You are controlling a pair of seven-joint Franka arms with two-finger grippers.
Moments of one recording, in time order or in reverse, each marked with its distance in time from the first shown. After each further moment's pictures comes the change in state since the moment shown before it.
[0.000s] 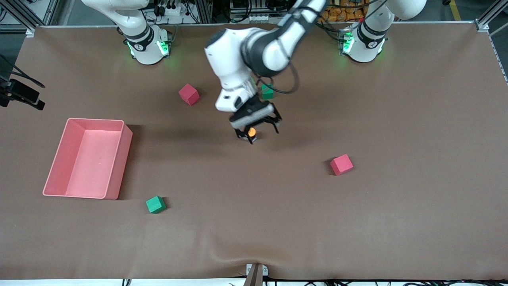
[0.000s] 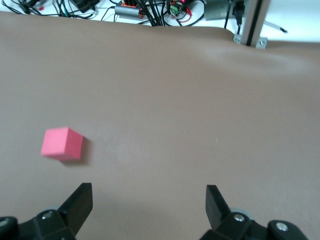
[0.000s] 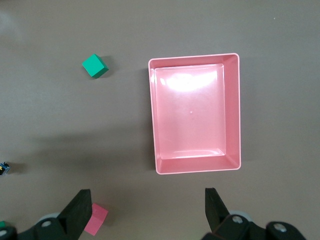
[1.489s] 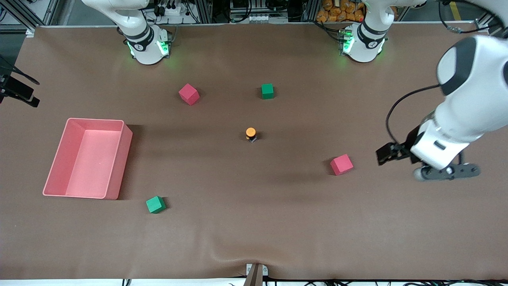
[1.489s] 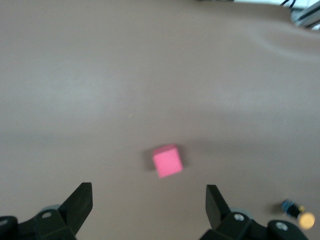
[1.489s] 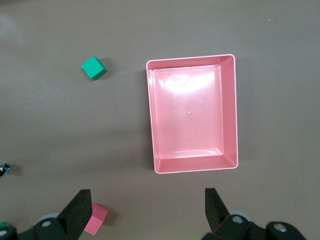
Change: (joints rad) left arm 0.988 -0.286 -0.429 0.000 -0.413 -0.253 0.998; right arm -0.009 -0.010 0.006 0.011 -0.003 -0.010 0.000
